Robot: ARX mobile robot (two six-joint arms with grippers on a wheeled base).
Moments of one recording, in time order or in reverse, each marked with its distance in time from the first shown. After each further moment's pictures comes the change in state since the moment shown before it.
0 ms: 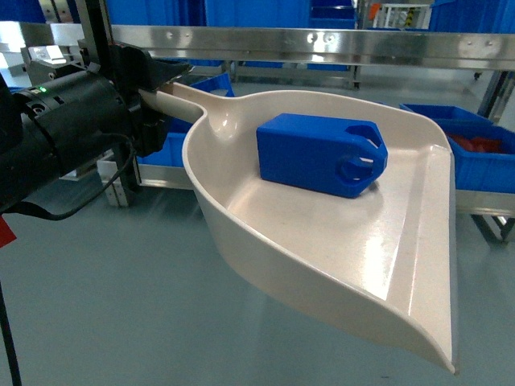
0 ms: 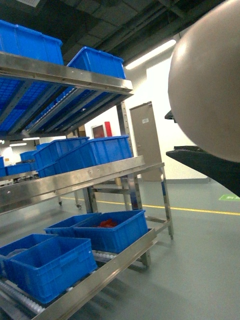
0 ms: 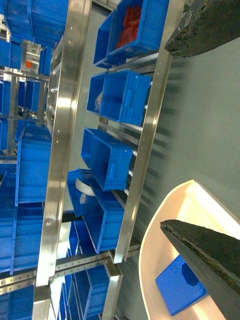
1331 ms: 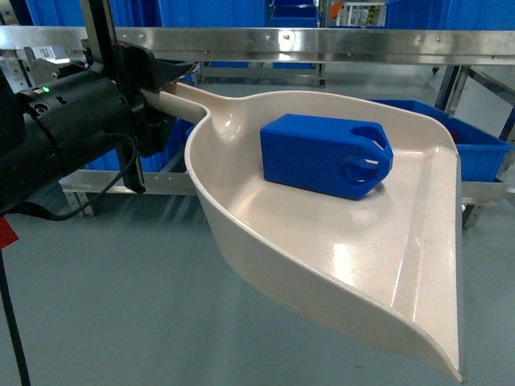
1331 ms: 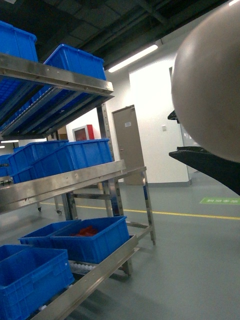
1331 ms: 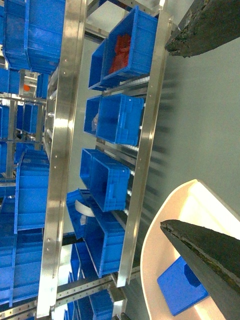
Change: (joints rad) left arm -0.002 0.000 0.000 0.000 0.004 0.000; right arm 0.000 -0.001 0.000 0.000 0.000 0.000
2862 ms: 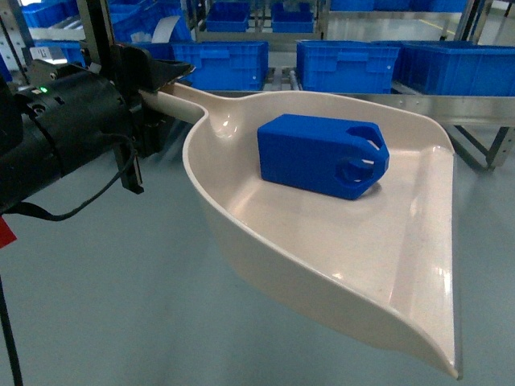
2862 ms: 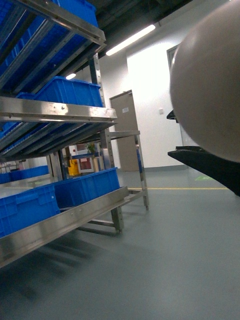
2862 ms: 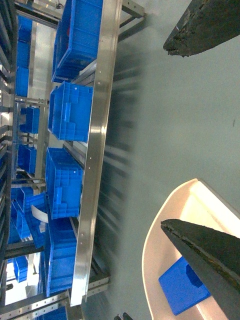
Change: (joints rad) left arm 0.000 0.000 0.000 -0.002 -0.002 0.000; right arm 0.000 0.000 0.000 0.000 0.000 0.000
